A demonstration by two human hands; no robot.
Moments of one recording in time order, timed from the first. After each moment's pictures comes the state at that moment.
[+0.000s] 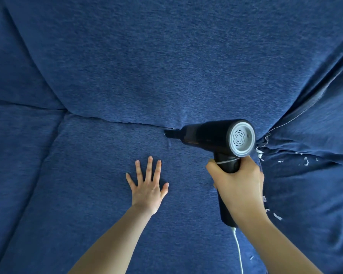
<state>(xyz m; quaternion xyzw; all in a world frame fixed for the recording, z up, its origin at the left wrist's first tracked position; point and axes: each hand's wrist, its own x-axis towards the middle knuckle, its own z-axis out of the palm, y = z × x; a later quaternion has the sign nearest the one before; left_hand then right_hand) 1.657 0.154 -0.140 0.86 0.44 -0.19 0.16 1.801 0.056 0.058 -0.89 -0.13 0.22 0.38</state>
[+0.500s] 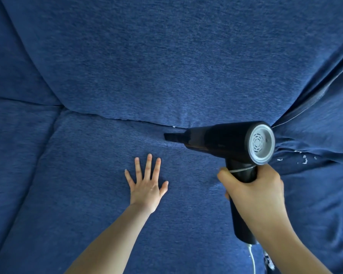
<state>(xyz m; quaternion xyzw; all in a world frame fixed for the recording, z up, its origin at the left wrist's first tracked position) 1.654 0.156 -0.150 0.87 0.43 -0.19 0.14 1.800 0.037 0.079 -0.89 -0.14 0.24 0.36</state>
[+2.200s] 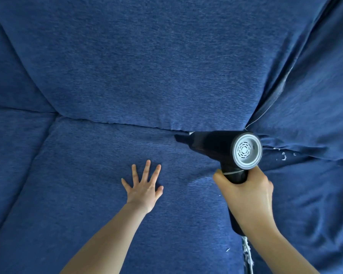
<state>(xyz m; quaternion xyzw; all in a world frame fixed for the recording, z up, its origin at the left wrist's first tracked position) 1.691 0.110 -0.120 0.84 0.43 -0.26 0.19 1.843 -0.036 0.060 -0.89 -0.14 0.19 0.39</state>
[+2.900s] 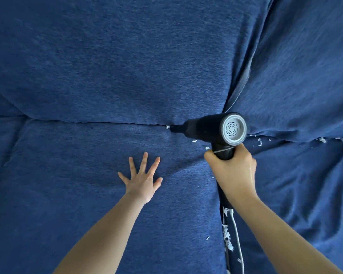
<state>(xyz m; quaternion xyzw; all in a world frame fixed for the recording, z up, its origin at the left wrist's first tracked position) 1.746 0.085 -0.122 0.86 0.40 -0.26 0.19 1.896 -0.049 0.042 -0.90 -0.11 0.17 0.39</state>
